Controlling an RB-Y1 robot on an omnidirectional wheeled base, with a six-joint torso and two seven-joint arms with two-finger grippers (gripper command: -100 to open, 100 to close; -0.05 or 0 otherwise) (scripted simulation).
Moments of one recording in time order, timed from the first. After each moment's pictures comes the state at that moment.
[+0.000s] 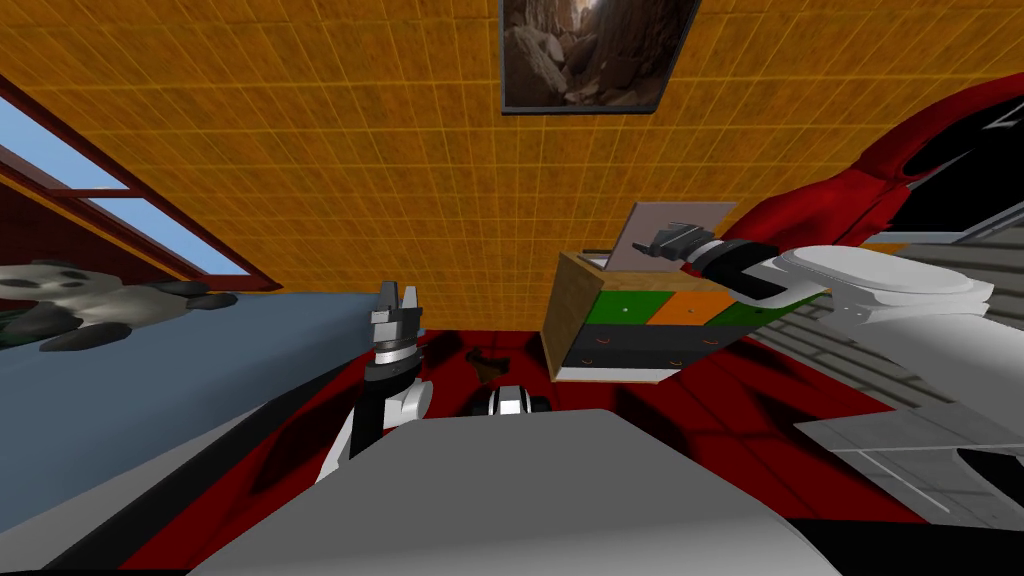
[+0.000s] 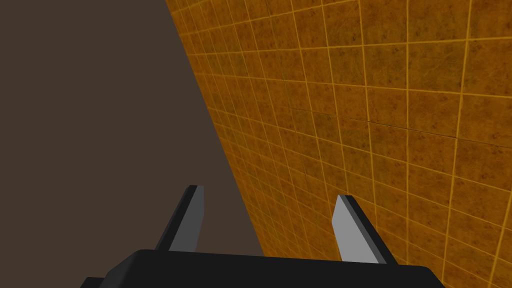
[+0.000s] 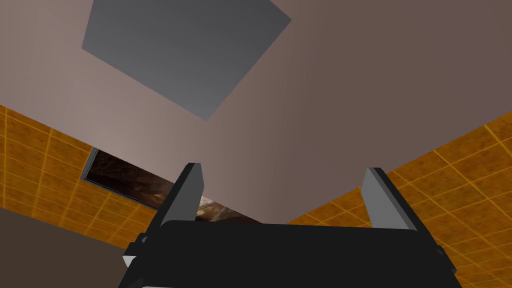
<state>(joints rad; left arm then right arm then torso) 0.45 0.03 0.00 -2.33 -0.03 -0.57 -0.13 0.06 -1.44 -0.36 -1.48 0.53 -0.23 0.27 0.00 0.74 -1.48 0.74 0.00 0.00</state>
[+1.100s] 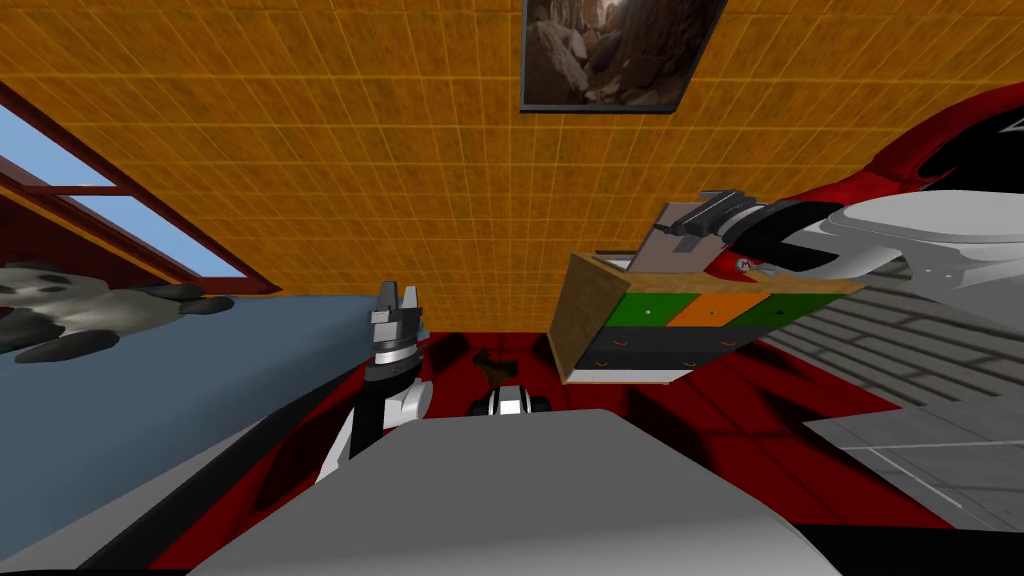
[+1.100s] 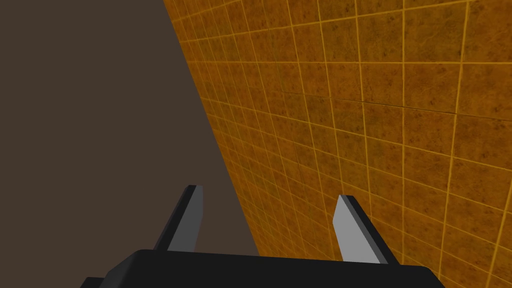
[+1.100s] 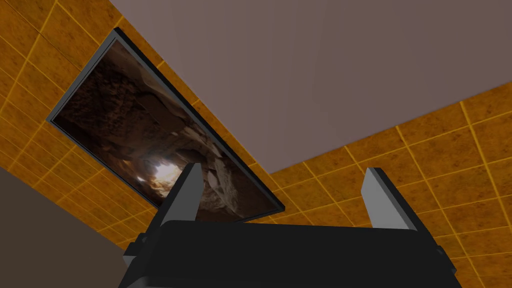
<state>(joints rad) 0.45 0.03 0.00 -2.33 -0.03 -0.57 -0.13 0.10 -1.66 -0.39 -1.39 0.56 -0.15 0.30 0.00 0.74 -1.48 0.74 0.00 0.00</state>
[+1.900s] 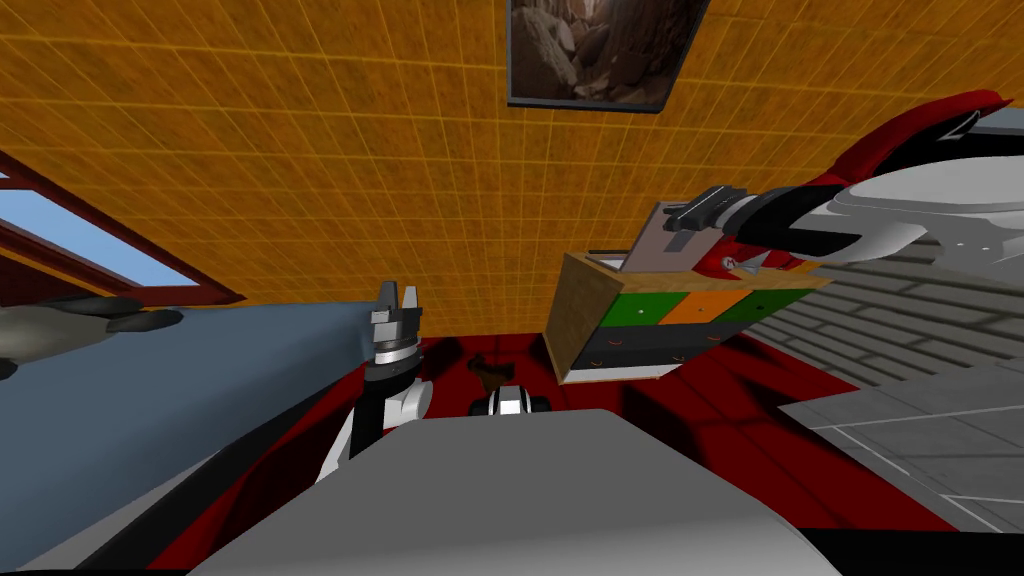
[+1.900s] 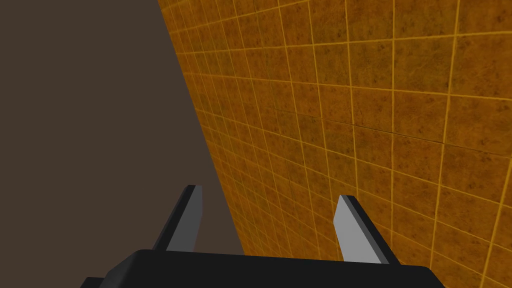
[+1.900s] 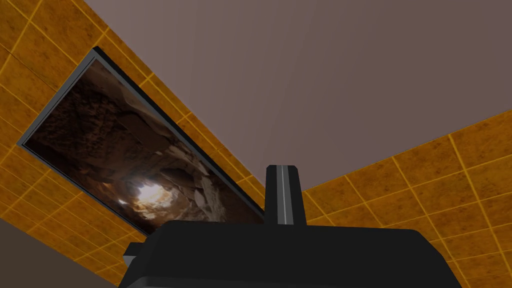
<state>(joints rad) 0.45 0.03 0.00 -2.33 -0.03 -0.57 -0.13 0.13 -1.79 -0.35 -1.37 0.50 -0.23 0.21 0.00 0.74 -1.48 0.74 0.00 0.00</state>
